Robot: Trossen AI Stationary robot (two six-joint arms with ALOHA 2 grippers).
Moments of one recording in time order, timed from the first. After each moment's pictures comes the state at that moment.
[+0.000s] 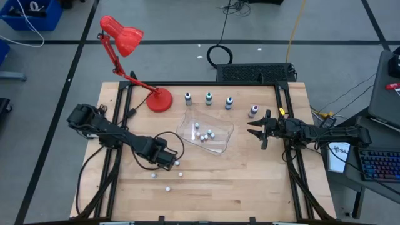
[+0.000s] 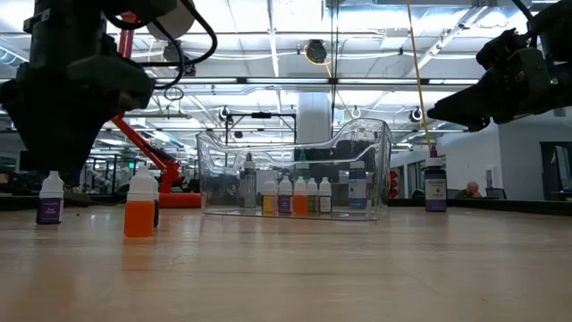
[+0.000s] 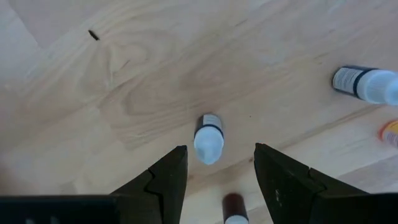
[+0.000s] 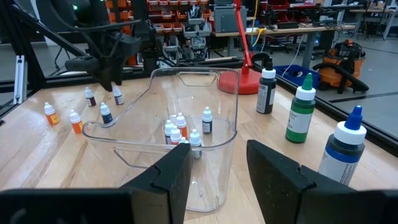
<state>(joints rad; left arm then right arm) -0.36 1.58 0.99 -0.99 0.01 -1.47 -0.06 0.21 0.02 0.08 0.16 0.07</state>
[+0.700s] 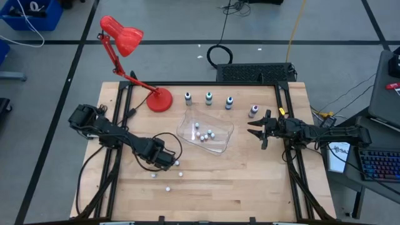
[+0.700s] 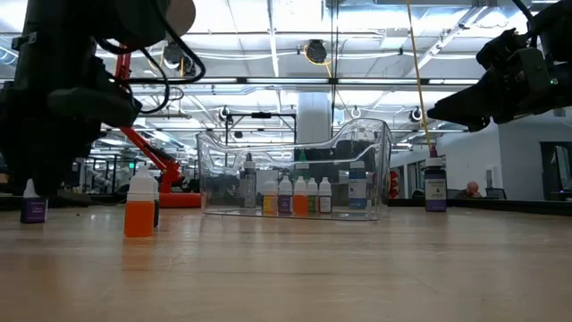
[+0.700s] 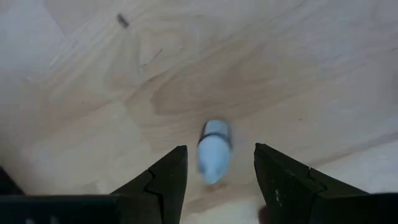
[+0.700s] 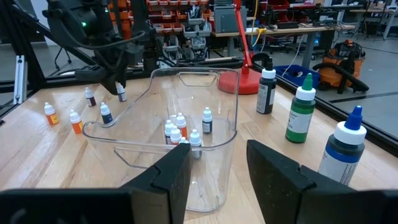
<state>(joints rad) -0.36 1.60 0.93 -0.99 0.02 -1.47 -0.06 0.21 0.02 0.08 0.16 0.07</state>
